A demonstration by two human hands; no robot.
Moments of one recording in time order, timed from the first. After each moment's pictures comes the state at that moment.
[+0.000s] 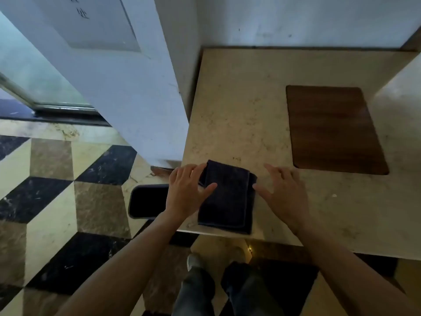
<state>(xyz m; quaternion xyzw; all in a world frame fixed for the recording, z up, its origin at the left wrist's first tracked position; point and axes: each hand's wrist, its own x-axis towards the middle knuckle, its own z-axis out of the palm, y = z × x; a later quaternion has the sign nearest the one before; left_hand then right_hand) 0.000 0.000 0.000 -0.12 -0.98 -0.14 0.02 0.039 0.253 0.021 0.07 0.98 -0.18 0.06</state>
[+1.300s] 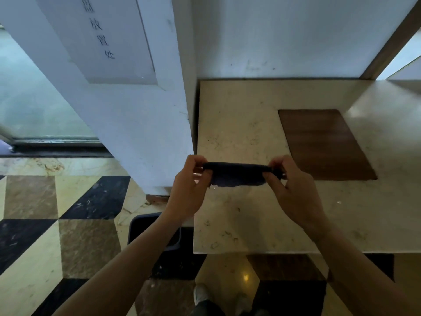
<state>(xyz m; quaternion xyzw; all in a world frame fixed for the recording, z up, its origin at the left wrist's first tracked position) -0.019 -0.052 0.109 -0.11 -0.83 -0.54 -0.01 0.043 0.169 0.130 0.05 0.92 -0.38 -0.12</state>
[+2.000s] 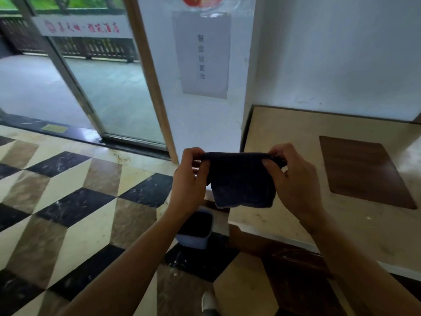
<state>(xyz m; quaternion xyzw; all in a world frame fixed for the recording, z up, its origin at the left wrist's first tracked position) 0.148 -0.136 0.195 -0.03 -0.81 -0.55 0.20 0.143 0.077 0.207 -0.08 0.89 -0.39 -0.23</state>
